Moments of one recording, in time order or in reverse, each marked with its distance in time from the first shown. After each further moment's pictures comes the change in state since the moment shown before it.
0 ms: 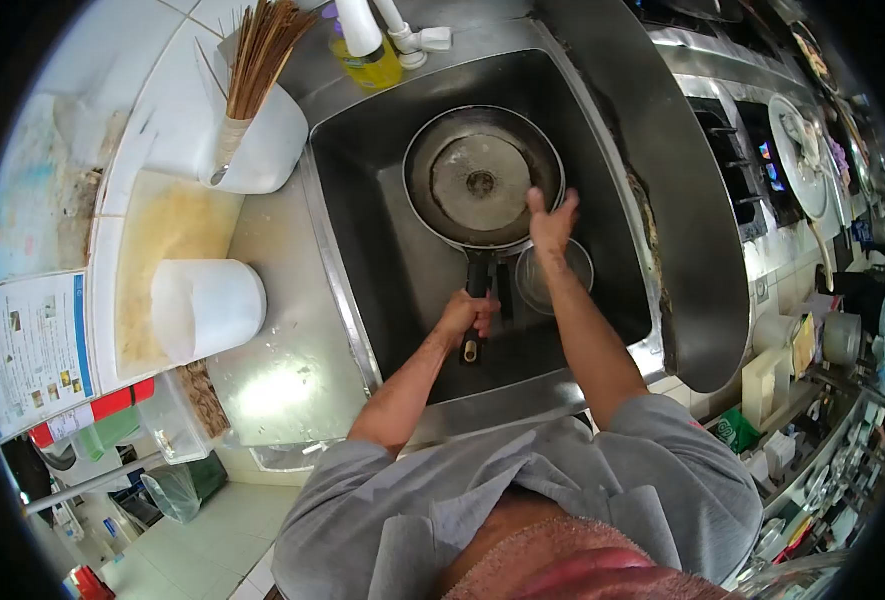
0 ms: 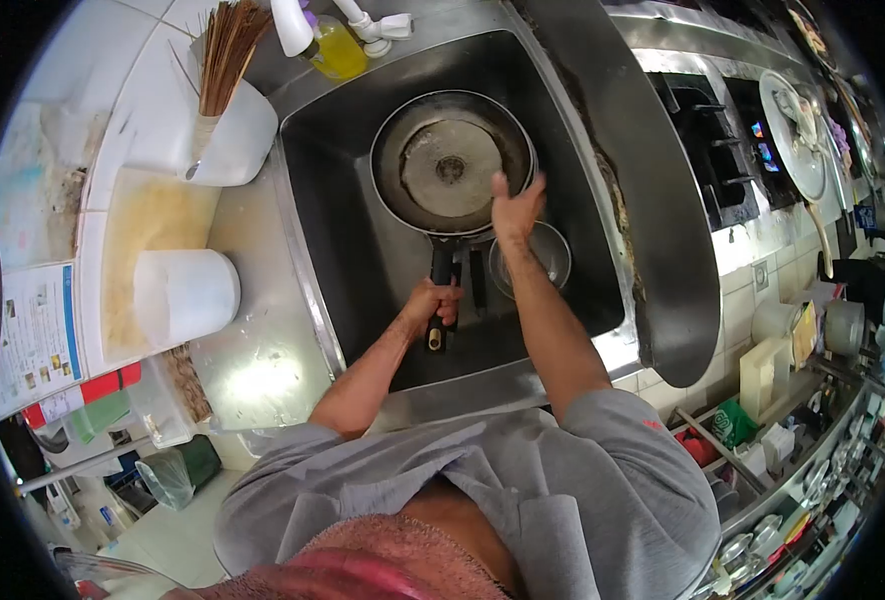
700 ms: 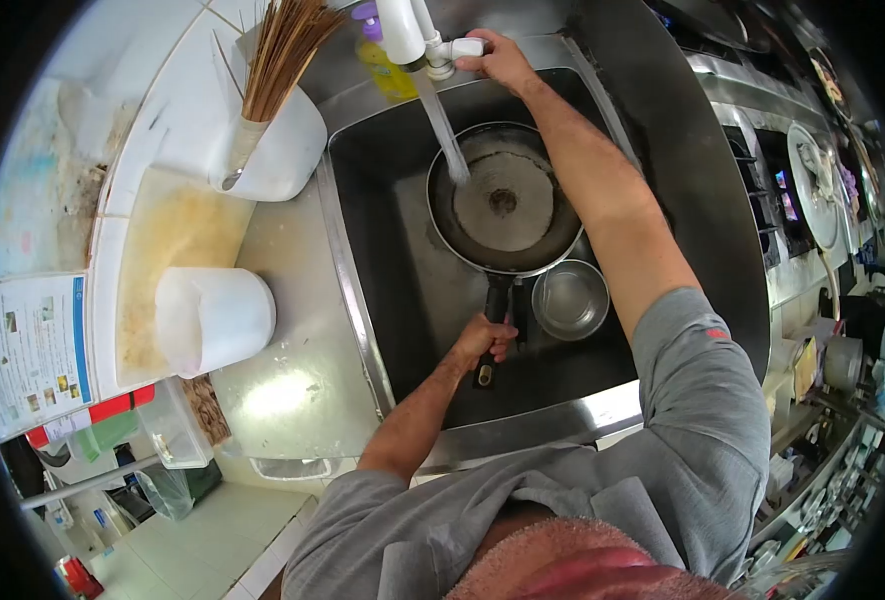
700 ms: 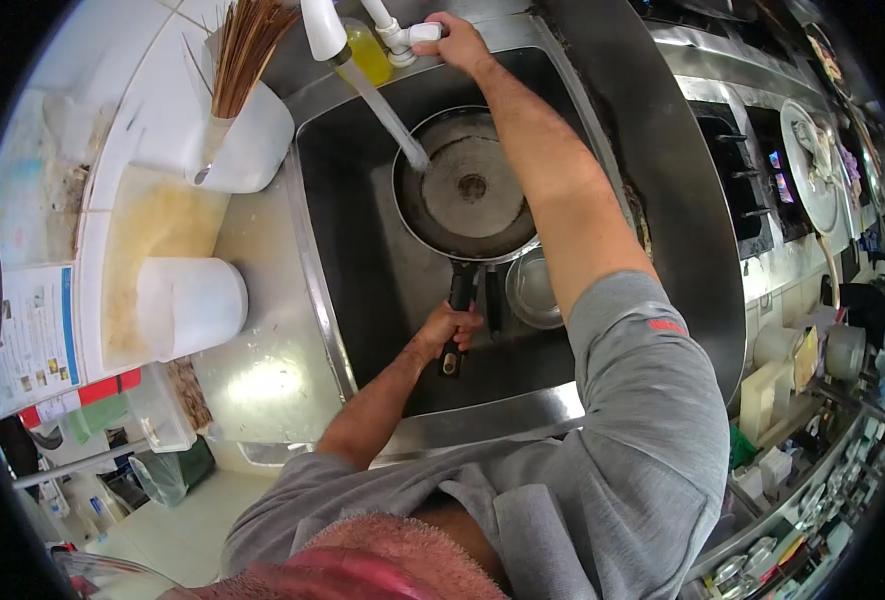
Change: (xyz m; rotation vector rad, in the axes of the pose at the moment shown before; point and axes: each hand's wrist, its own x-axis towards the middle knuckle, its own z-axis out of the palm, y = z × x) left_hand 0.008 -0.008 -0.012 -0.017 -0.064 -0.082; right_hand 0.181 -0.192 0.139 0.332 -0.735 -0.550
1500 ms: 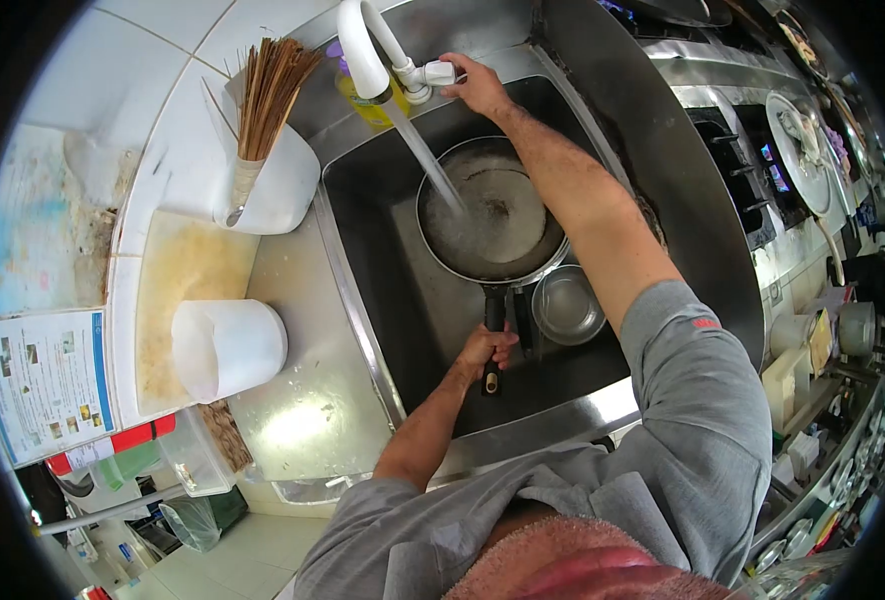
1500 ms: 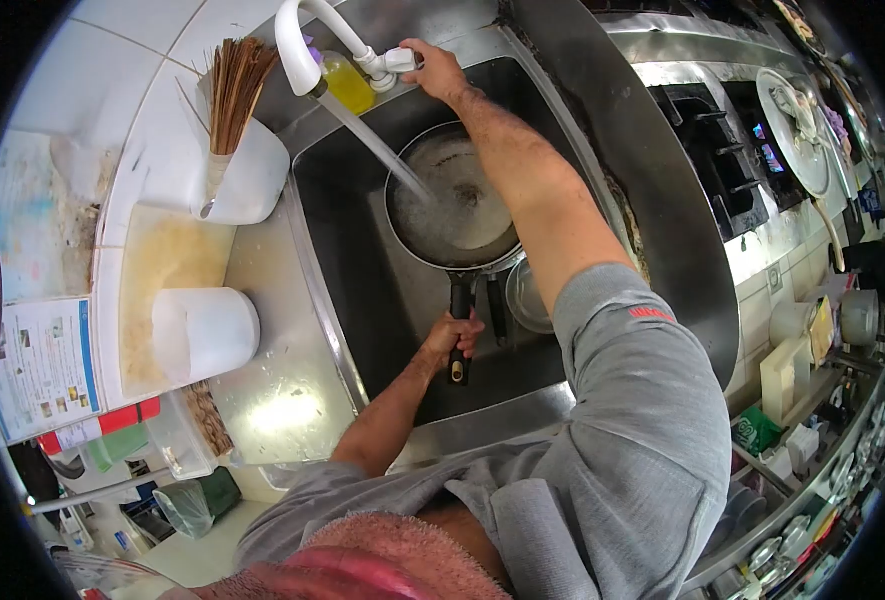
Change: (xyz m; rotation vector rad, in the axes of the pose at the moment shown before) left_hand -0.002 -0.003 -0.001 -0.036 -0.015 0.029; right_hand -0.021 -0.004 -0.002 -0.211 0.099 -0.067
